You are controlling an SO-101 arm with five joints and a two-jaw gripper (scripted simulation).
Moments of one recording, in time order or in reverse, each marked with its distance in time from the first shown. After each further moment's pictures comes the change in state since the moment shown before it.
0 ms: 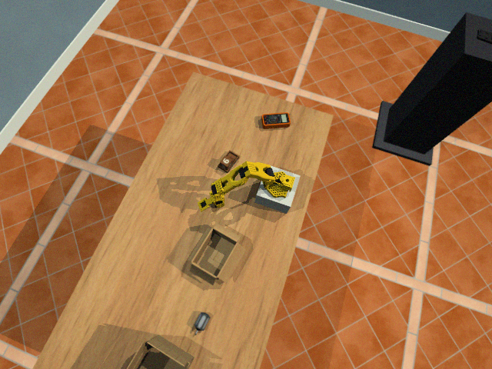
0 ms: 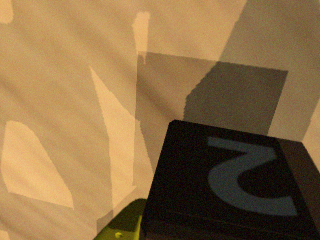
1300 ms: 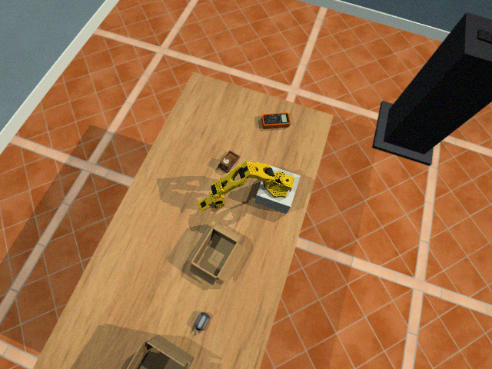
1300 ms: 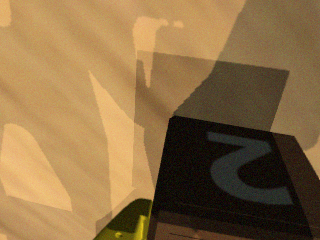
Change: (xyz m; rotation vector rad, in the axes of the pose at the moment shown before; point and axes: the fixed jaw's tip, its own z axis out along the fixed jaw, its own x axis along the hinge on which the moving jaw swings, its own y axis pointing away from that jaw) arm -0.001 0.000 0.001 0.000 -0.002 0.000
